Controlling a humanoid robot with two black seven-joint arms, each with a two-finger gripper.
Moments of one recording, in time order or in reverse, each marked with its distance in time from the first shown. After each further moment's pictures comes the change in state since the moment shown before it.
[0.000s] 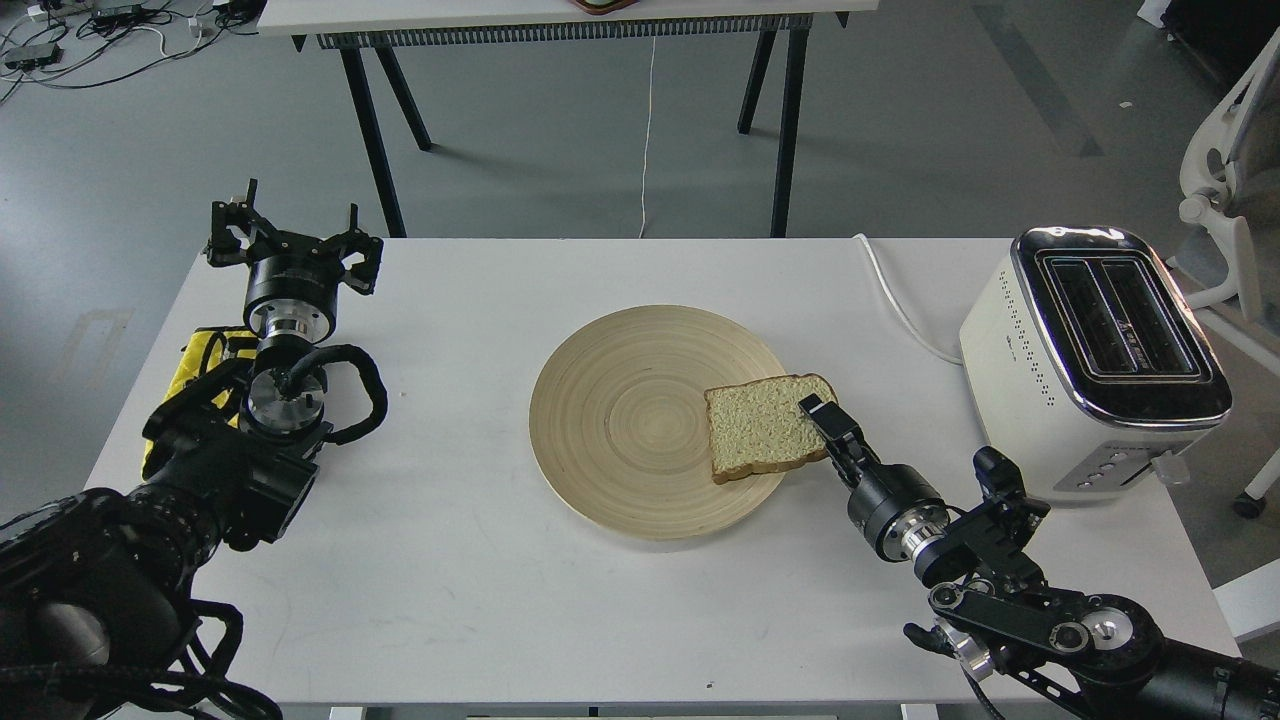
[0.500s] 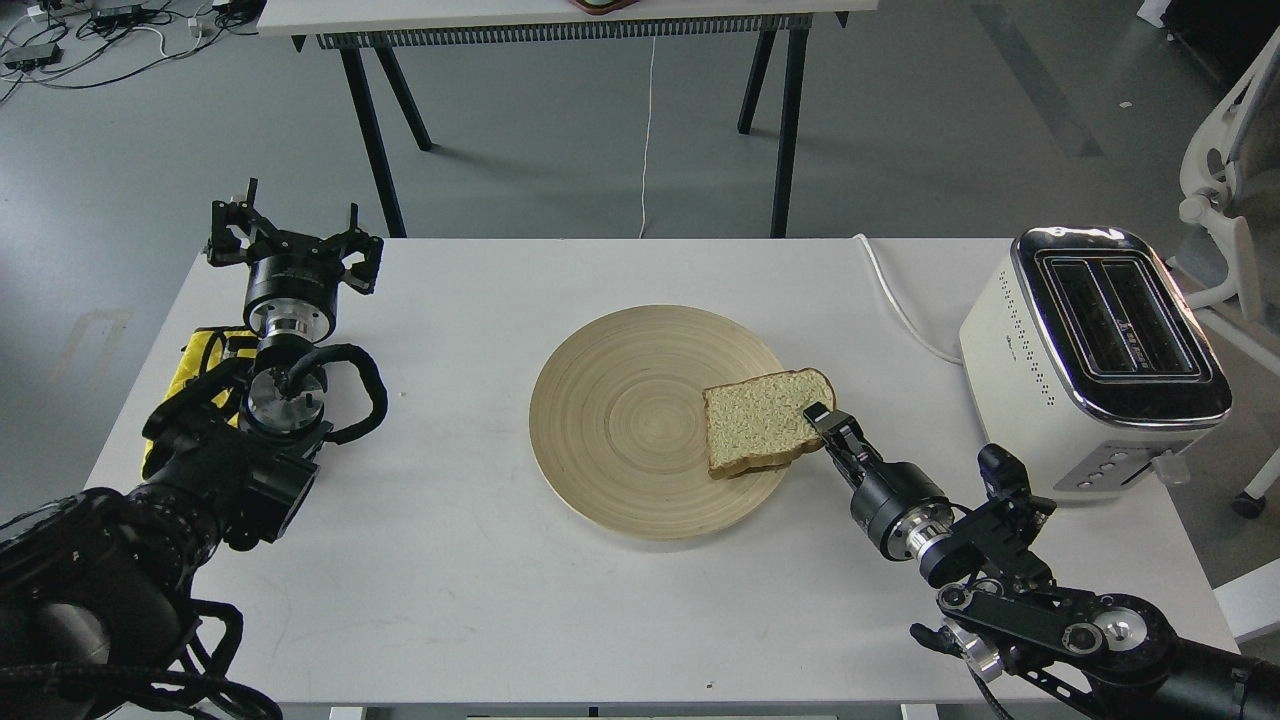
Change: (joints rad) left arm -0.001 0.000 0.000 0.000 0.000 0.000 0.000; right arm 0.002 -0.043 0.005 0.057 -0.001 0.000 0.004
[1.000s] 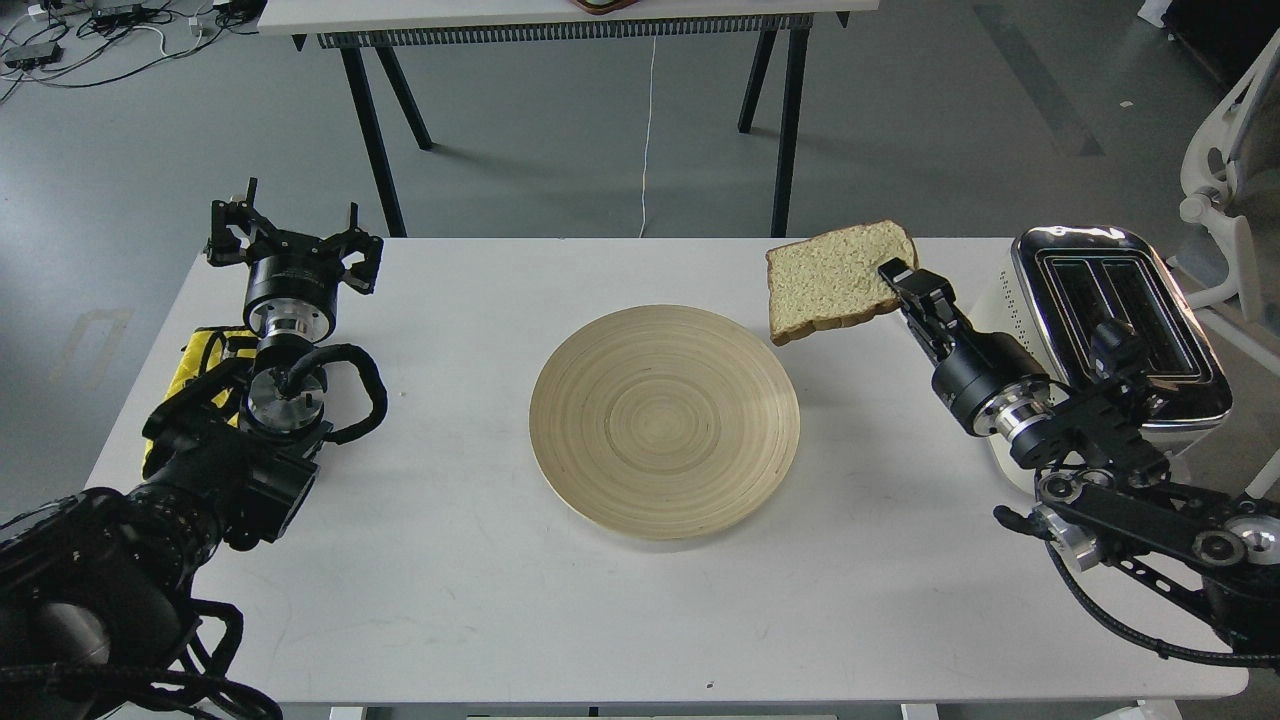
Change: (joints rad) left arm 0.000 0.000 0.000 0.000 0.000 0.000 0.000; right arm 0.196 -0.356 0.130 0.233 0.001 0.000 0.001
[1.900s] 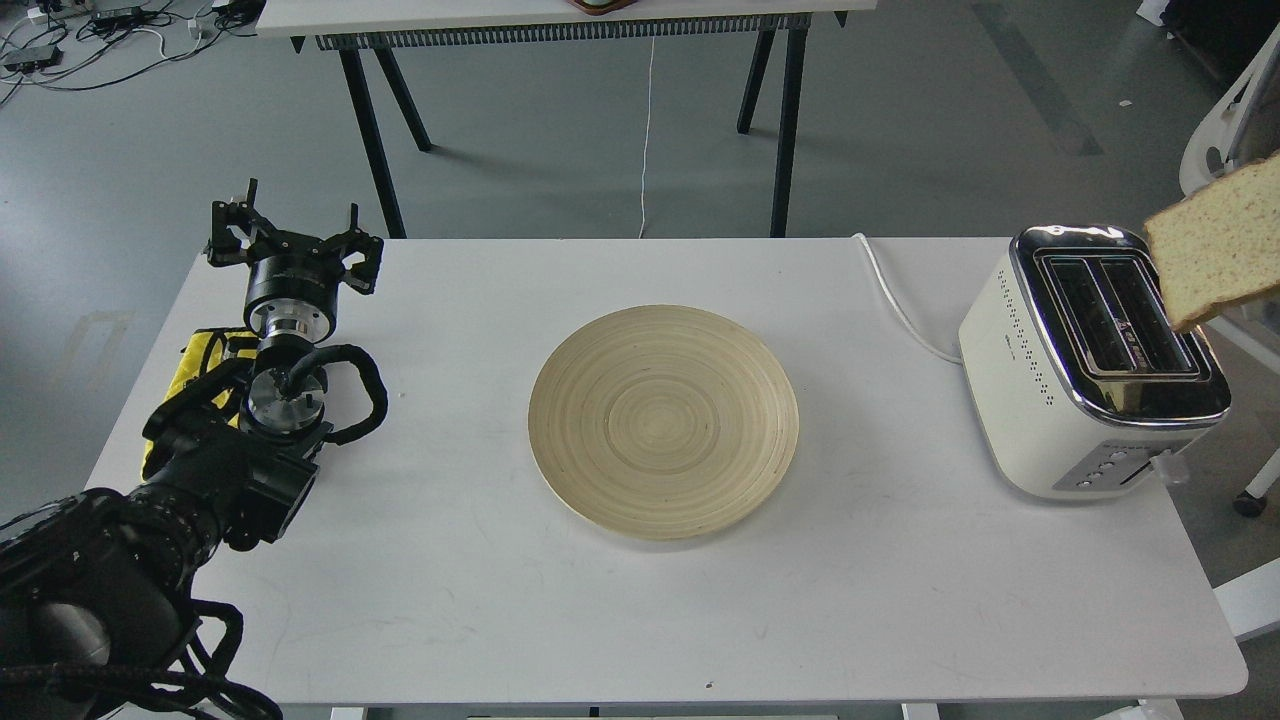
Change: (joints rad) left arm 0.001 0.000 0.000 0.000 0.000 0.000 0.000; right arm 0.043 -0.546 -0.236 -0.107 -0.298 0.000 0.088
